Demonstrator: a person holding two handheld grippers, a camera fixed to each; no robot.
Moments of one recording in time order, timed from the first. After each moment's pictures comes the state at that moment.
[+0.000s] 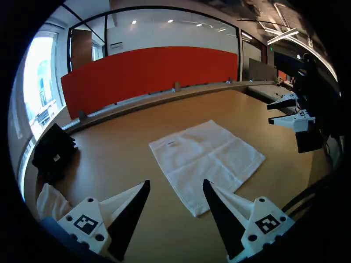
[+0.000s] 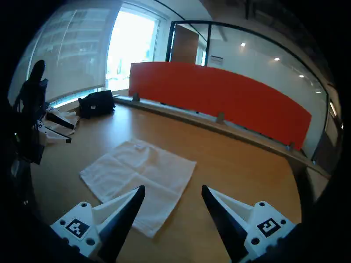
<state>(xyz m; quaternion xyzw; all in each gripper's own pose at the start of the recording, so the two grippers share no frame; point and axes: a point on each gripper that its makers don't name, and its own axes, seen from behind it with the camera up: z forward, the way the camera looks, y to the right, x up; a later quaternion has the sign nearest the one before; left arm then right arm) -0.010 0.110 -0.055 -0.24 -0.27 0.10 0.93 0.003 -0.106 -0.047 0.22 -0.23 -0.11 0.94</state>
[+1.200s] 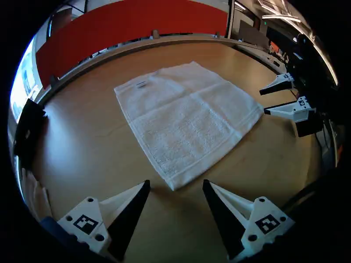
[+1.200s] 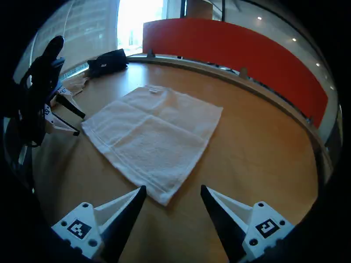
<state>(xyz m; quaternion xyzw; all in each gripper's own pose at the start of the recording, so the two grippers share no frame) -0.134 0.138 -0.089 -0.29 -0.42 0.13 0.85 -0.128 -0.108 -0.088 0.26 -0.36 -0.13 0.89</state>
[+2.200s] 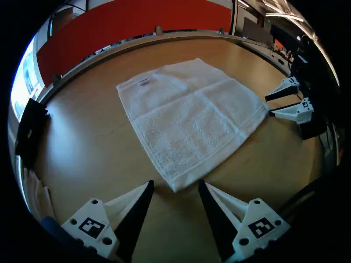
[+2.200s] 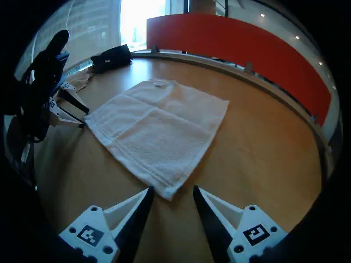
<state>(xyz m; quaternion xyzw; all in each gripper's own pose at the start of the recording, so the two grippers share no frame) -0.137 0.138 -0.085 -0.27 -0.44 0.14 0.85 -0.140 -0.108 -0.097 0.28 -0.38 -0.13 0.87</state>
